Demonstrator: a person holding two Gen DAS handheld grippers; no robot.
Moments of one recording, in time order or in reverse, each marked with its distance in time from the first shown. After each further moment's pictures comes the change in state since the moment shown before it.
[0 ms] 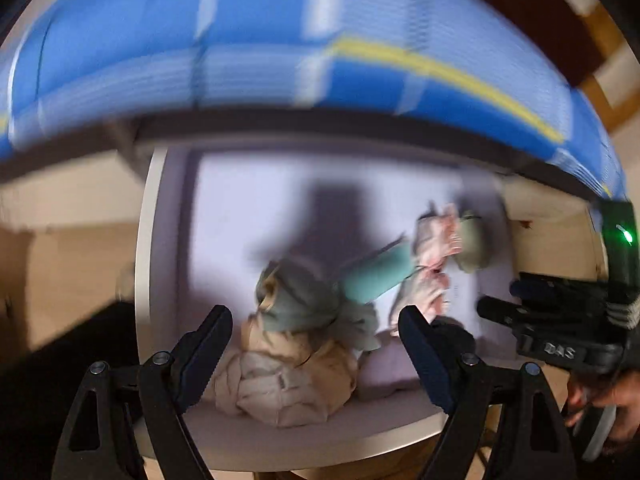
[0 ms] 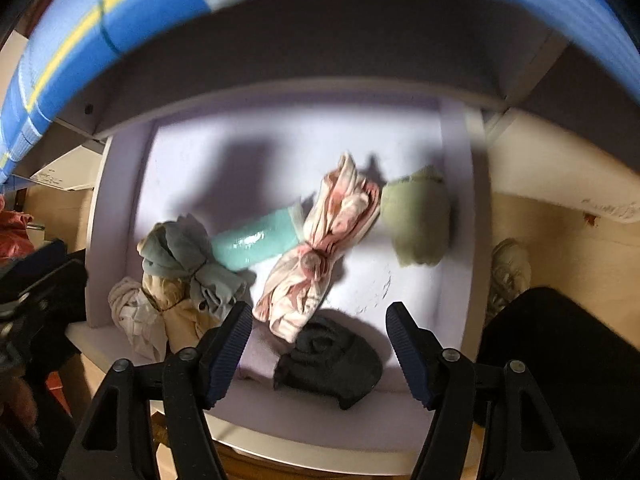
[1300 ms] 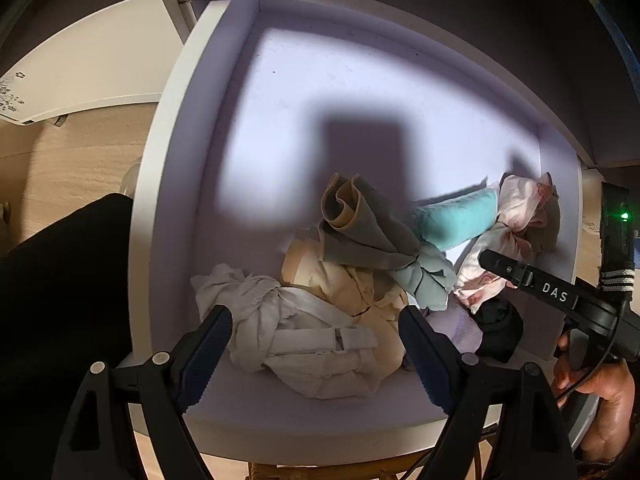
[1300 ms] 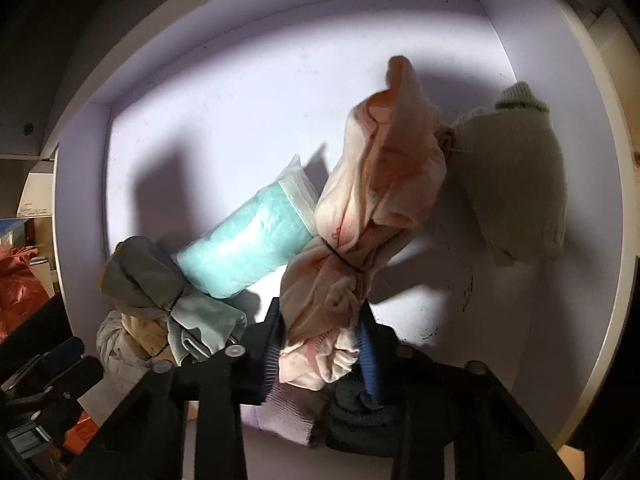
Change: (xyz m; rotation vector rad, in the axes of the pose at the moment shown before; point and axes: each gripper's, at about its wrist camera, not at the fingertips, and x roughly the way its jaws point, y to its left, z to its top) left arm 0.063 0.044 -0.027 -0.193 0.262 0.061; right arm 0.107 0.008 0.022 0.149 0.134 0.097
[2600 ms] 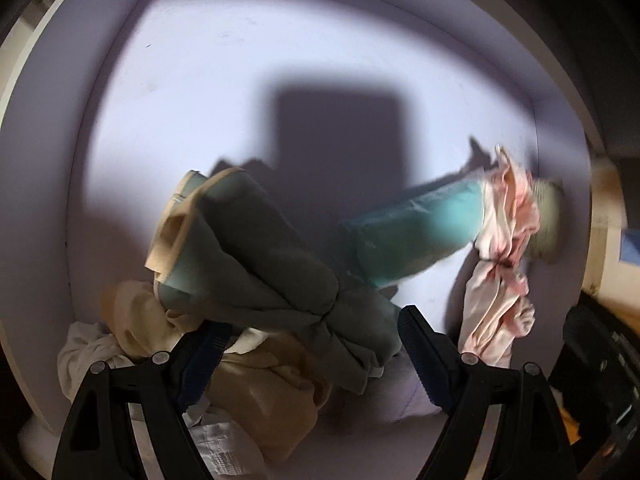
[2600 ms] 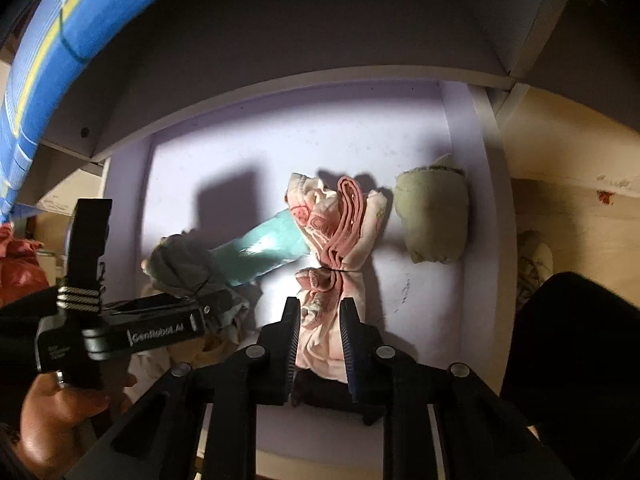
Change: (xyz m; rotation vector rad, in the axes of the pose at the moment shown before) left arm 0.084 -0.068 0.050 0.053 0.062 -0.074; right arm -0.092 -0.005 -0.053 -0.095 -0.181 -0.049
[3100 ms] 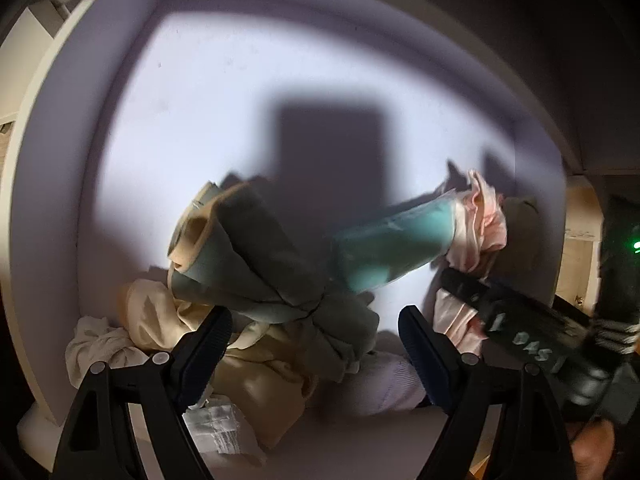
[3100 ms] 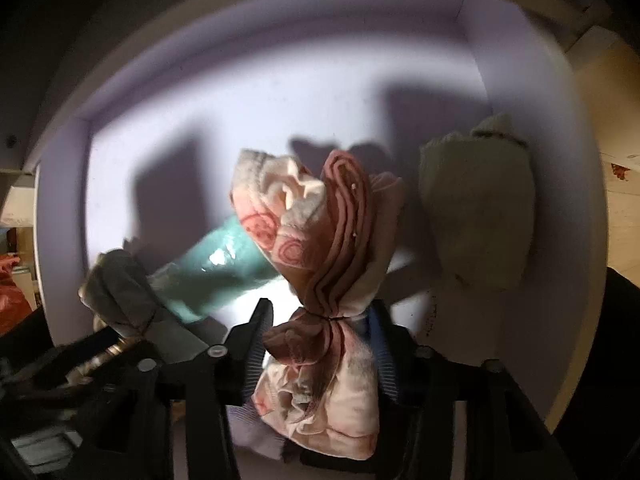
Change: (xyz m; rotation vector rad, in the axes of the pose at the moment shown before) left arm -0.036 0.002 -0.009 -0.032 -0.046 -0.051; right arm 0.086 -0.005 0.028 0.084 0.154 -0.046
